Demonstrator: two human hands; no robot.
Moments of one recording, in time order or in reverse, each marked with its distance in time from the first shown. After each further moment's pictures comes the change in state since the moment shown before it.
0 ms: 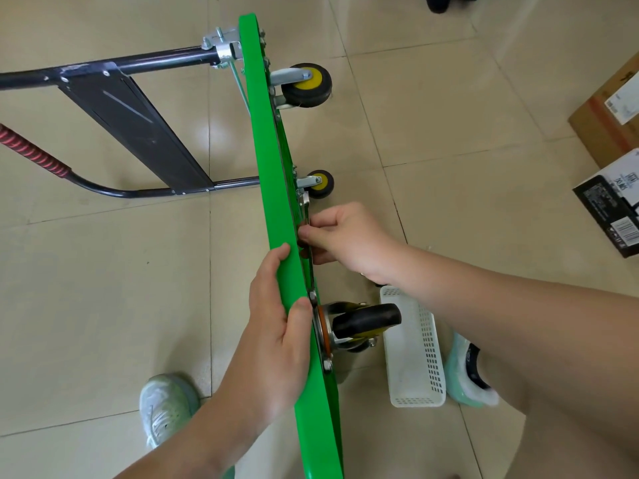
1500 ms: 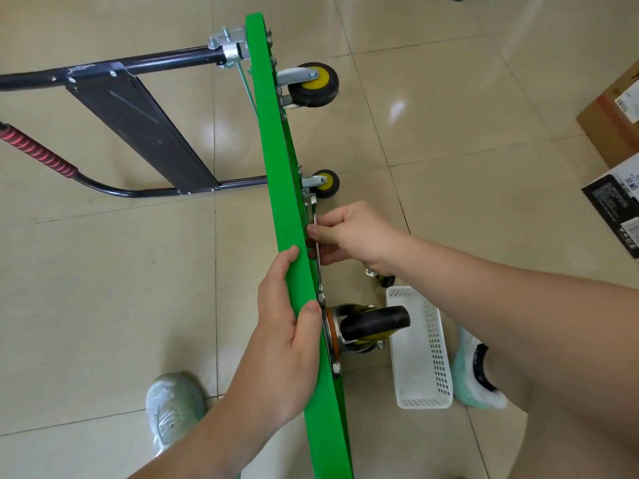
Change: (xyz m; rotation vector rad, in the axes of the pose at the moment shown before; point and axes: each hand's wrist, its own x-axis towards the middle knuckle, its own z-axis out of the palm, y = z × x) left_hand 0.001 -0.004 0.000 -0.001 -0.001 0.004; right_hand 0.009 -0.009 -0.004 0.035 -0.041 0.157
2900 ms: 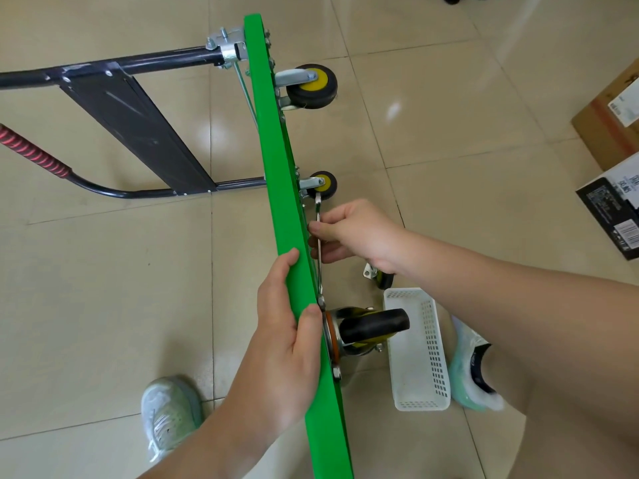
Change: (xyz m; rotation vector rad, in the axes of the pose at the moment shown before) left_hand 0.000 -0.003 0.000 -0.009 -0.010 0.014; right_hand 0.003 -0.005 -0.005 -0.033 0.034 -0.011
